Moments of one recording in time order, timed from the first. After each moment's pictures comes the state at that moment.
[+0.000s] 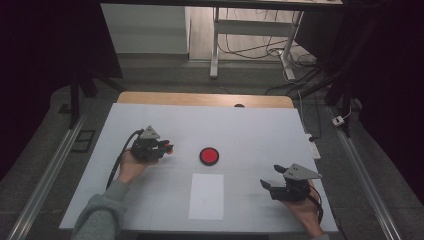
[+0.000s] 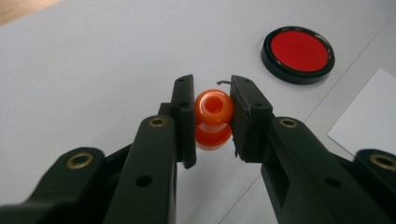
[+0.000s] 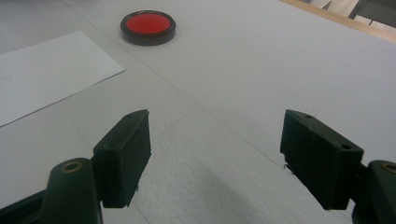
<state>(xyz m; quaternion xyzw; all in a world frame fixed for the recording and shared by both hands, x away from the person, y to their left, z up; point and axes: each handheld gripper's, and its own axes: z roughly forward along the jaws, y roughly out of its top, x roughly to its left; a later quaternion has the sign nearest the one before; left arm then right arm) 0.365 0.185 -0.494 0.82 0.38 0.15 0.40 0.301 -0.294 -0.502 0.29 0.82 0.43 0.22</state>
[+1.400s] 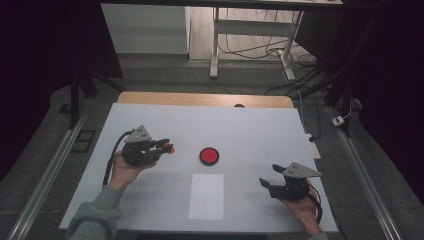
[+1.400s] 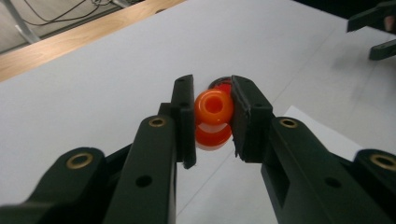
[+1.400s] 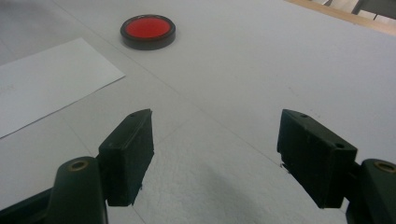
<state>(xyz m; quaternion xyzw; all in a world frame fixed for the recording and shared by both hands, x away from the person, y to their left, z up) 0.323 0.186 -0.450 0.80 0.34 0.15 0.47 0.305 -0.292 -0.503 0.30 0.82 0.44 0.21</state>
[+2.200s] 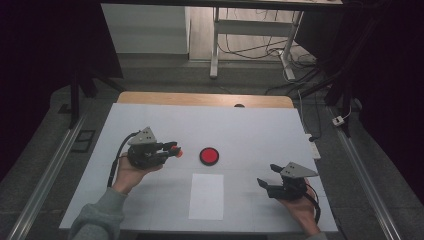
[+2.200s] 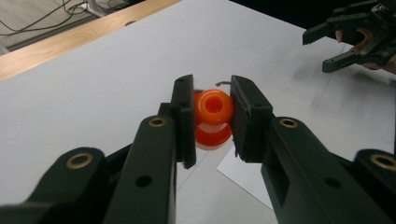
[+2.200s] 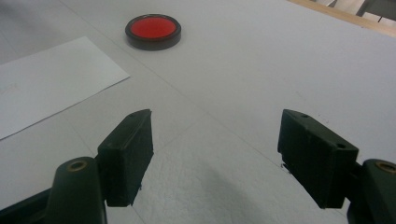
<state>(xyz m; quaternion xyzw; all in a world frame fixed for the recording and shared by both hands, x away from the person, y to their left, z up) 0.315 0.170 -0.441 0.80 0.31 0.12 0.50 0.306 -0.286 -0.503 0.30 0.82 0.44 0.21</state>
